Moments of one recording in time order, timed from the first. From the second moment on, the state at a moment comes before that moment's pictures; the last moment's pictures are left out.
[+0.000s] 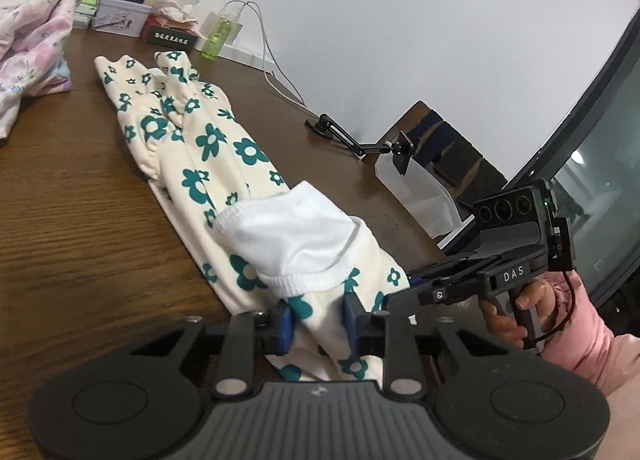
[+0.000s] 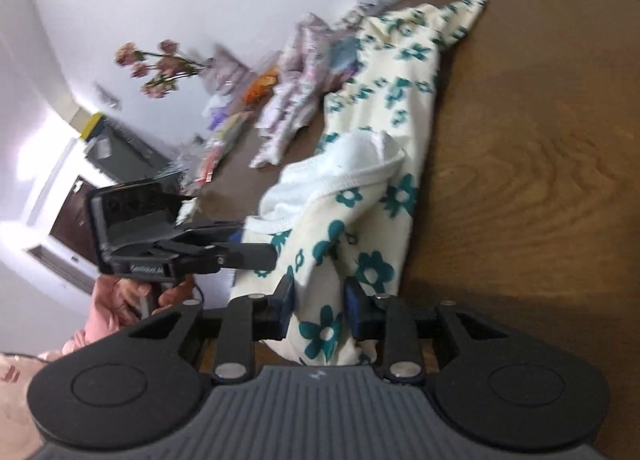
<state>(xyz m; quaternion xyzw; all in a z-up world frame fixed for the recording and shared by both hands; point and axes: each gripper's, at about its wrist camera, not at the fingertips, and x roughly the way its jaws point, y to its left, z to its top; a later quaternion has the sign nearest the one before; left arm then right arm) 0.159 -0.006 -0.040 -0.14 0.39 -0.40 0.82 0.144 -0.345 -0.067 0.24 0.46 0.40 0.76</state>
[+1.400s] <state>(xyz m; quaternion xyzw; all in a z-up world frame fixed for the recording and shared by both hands) 0.100 -0.042 -0.003 0.06 0.24 -0.33 0.91 0.079 -0.285 -0.037 0.04 0.29 0.29 0.91</state>
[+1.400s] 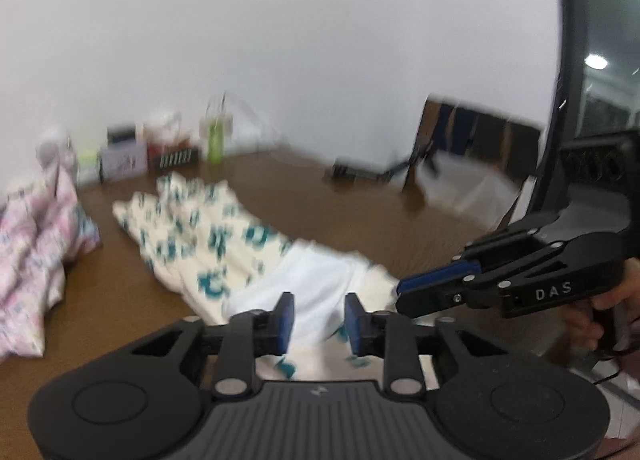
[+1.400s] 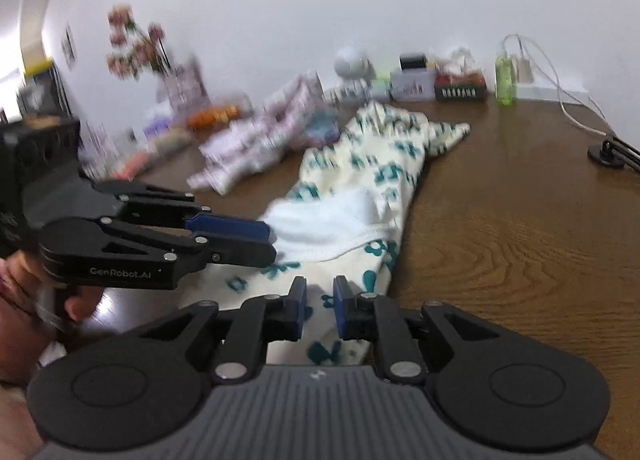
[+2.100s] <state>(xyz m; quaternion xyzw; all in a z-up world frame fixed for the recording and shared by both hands) 0.077 -0.055 -0.005 0.12 0.23 -0.30 0.92 0.073 -0.264 -0.005 -0.01 0.25 0.25 0.94</state>
